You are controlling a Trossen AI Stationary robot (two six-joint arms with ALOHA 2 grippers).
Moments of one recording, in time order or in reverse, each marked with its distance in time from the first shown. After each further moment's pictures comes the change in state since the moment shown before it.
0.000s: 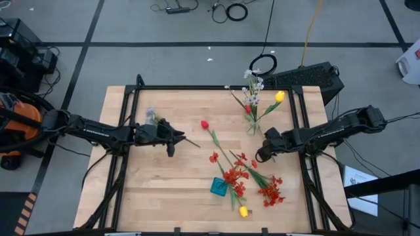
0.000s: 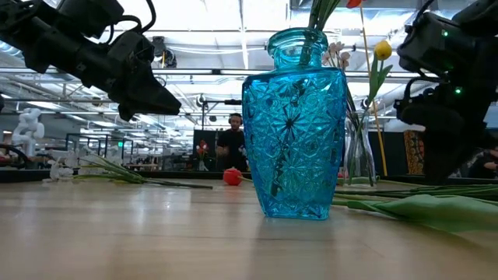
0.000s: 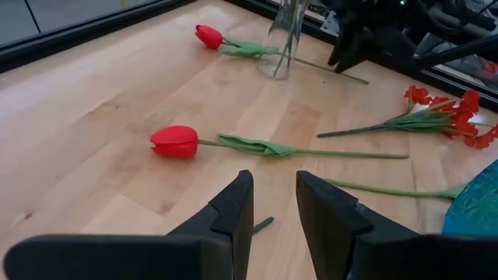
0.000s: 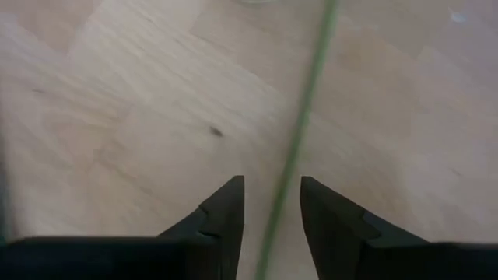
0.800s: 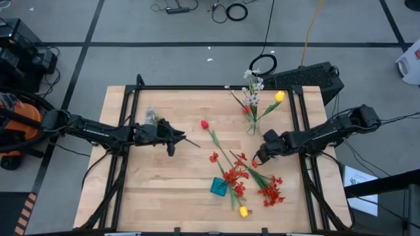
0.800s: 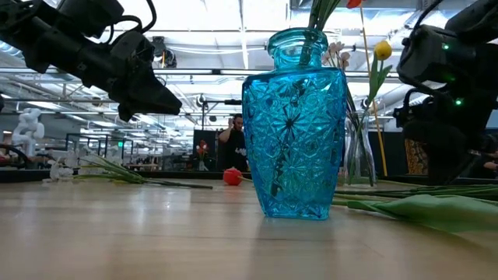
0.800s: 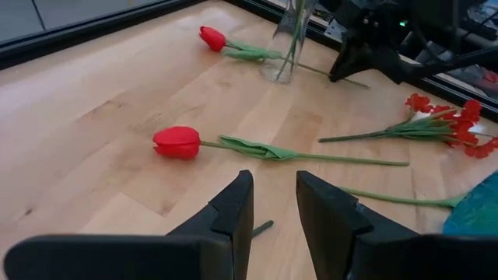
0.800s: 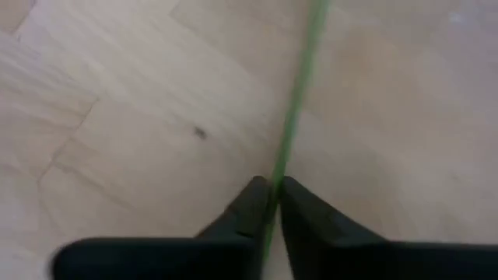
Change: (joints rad) left arm 0.000 0.000 0.000 0.007 -0.004 -0.027; right arm 0.029 0.125 0.000 -0.019 0.073 0.025
